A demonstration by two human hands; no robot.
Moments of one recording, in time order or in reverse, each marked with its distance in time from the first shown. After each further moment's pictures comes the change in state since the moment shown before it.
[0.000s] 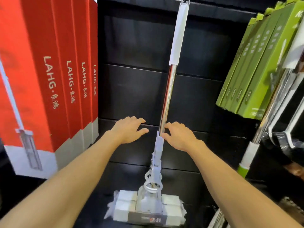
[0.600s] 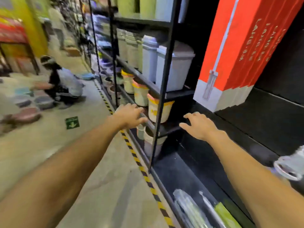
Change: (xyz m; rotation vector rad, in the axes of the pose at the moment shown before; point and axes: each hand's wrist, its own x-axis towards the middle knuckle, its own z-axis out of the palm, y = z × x) left_hand -0.557 -0.067 -0.044 0.294 -0.201 -0.981; right_hand -0.221 -0.312 0.079 0.098 -0.249 -0.908
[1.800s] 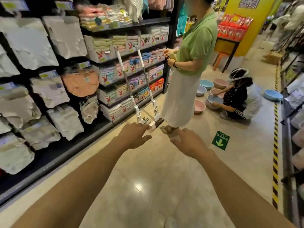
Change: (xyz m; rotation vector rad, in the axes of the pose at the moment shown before) left_hand -0.322 -0.659 0.148 -0.142 -0.130 -1.141; right_hand 0.275 -0.870 0.149 0.022 -0.272 -1.196
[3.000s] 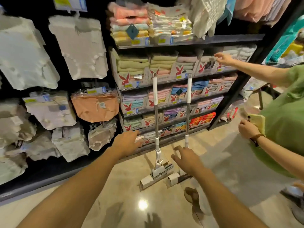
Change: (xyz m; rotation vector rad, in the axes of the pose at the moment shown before) left_hand 0.489 -0.343 -0.009 -0.346 0.027 -0.597; right_hand 0.707 -0.006 -0.021 -0.015 -0.234 -0.344
